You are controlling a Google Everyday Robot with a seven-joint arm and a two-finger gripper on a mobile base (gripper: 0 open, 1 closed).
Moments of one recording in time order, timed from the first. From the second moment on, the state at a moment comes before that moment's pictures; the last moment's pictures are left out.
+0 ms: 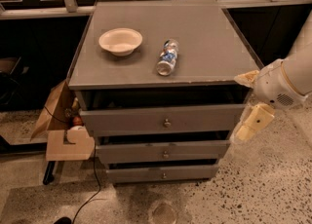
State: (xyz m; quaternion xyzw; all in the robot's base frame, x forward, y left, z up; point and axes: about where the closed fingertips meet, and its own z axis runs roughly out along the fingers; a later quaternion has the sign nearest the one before) arm 0.474 -0.210 0.844 -0.57 0.77 0.12 0.25
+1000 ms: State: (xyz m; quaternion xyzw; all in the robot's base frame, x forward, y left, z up) arm 0.515 -0.211 0.759 -0.57 0.77 0.11 0.26
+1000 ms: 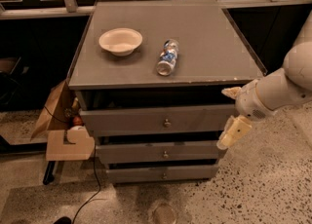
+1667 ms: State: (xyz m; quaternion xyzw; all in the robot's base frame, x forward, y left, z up) arm 0.541 -0.218 0.718 -0.56 0.78 0.12 0.26
